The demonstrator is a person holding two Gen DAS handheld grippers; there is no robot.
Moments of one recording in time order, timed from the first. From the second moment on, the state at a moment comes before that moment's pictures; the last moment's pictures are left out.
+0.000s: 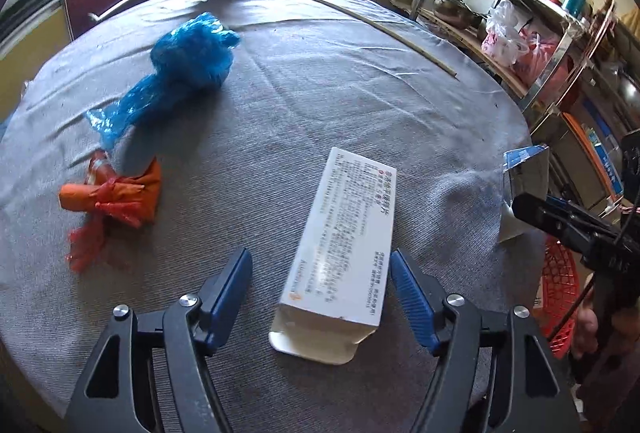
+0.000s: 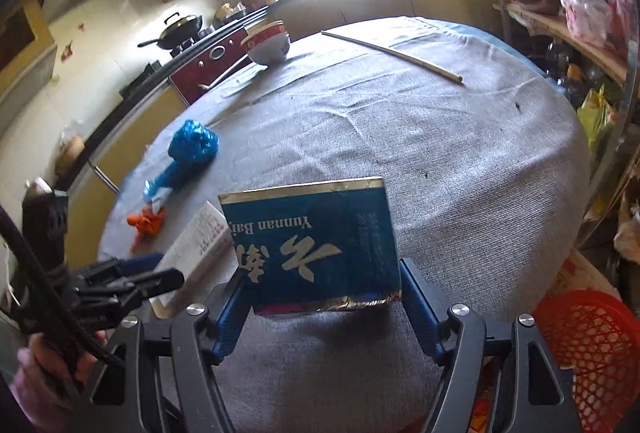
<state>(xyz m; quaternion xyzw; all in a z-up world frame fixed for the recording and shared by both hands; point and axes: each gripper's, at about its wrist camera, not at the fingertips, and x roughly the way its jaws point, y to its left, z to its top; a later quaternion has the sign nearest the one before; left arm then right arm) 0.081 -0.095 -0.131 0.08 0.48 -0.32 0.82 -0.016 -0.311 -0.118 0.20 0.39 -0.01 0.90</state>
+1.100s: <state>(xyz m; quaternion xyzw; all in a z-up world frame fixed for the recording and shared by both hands) 0.032 -0.073 -0.104 0.08 0.44 -0.27 0.86 -0.049 -0.304 -0.113 0.24 0.39 0.01 0.89</state>
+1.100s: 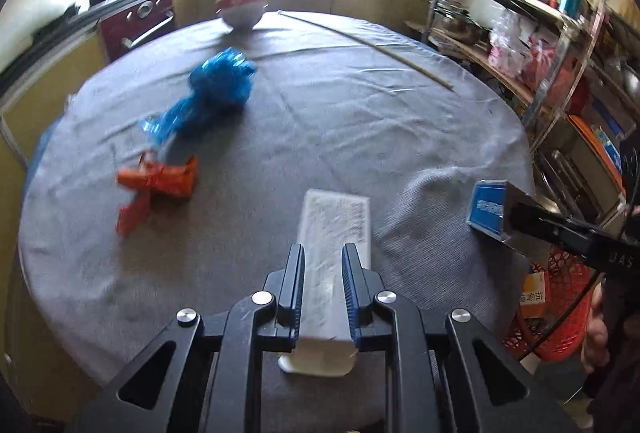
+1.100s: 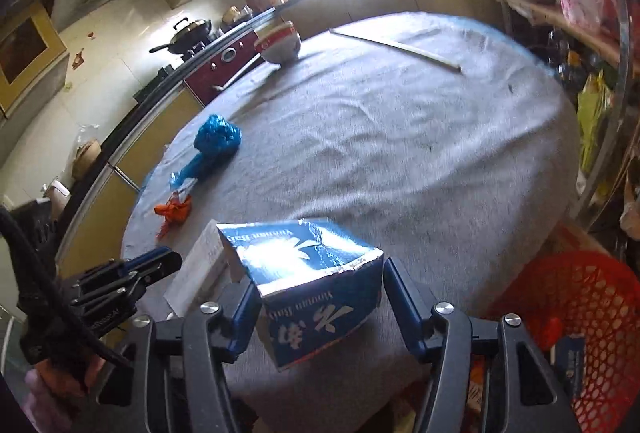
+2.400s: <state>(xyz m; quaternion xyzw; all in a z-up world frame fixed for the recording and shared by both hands) 0.010 -0.072 -0.073 0.09 0.37 -0.26 0.89 -0.074 -0.312 -0.098 0.27 0.32 0.03 0.91</state>
